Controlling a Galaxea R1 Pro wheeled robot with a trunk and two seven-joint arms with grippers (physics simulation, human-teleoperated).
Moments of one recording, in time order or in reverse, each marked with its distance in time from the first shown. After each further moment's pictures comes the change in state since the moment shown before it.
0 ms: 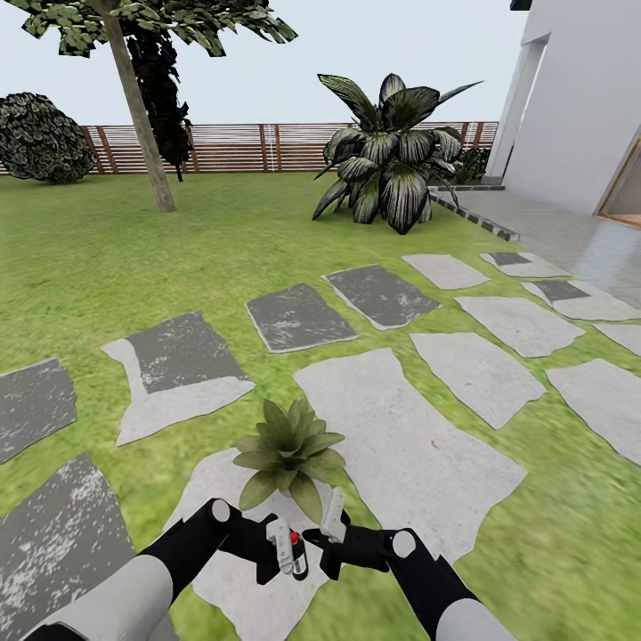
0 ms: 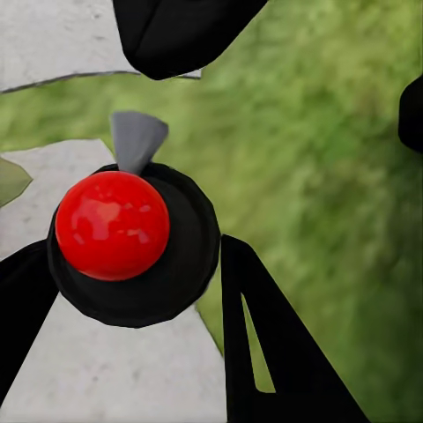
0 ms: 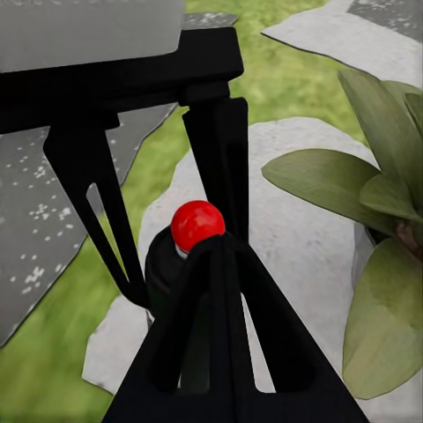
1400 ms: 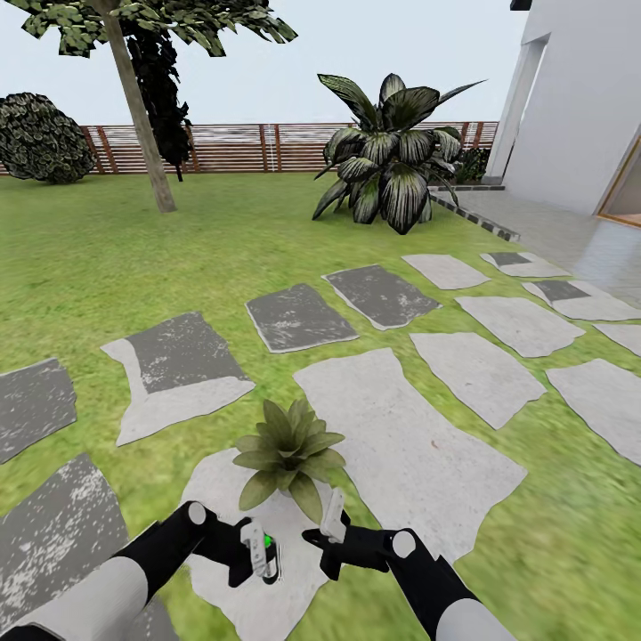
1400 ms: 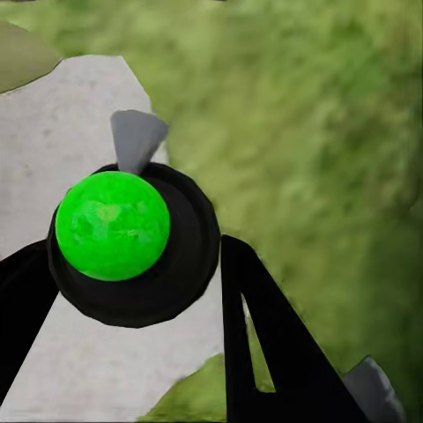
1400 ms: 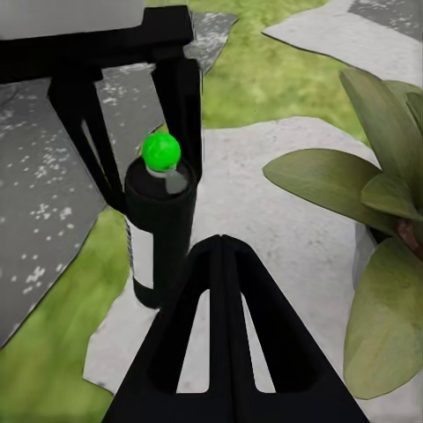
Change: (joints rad) left arm 0.001 0.084 0.001 0.019 -0.013 0.005 0.003; right arm 0.000 0.000 0.000 0.001 0.000 0.000 0.001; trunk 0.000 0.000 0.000
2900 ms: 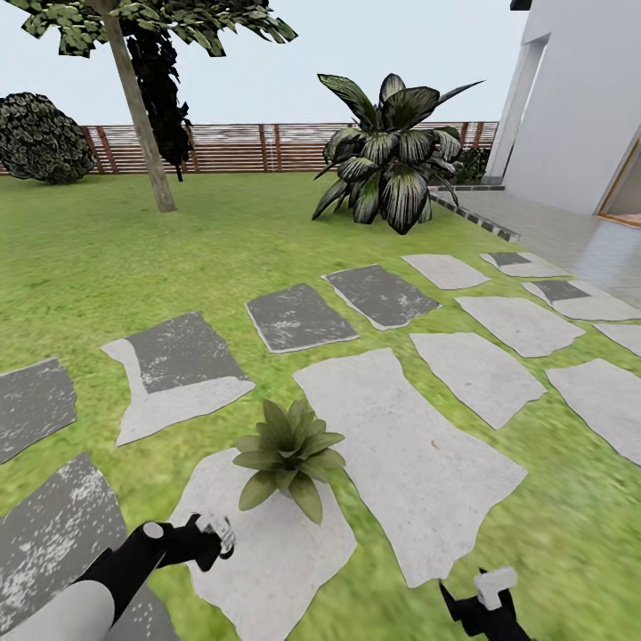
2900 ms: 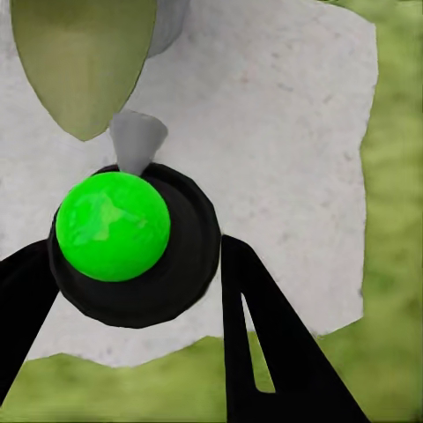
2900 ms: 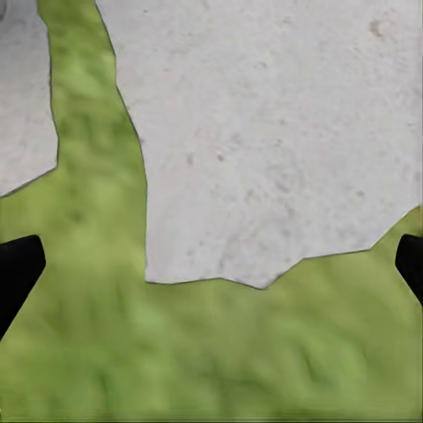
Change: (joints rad) left arm 0.054 0.058 0.349 0.067 0.027 0.075 0.325; right arm 0.180 -0.310 -0.383 0.259 -0.232 -0.115 -0.513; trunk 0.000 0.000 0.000
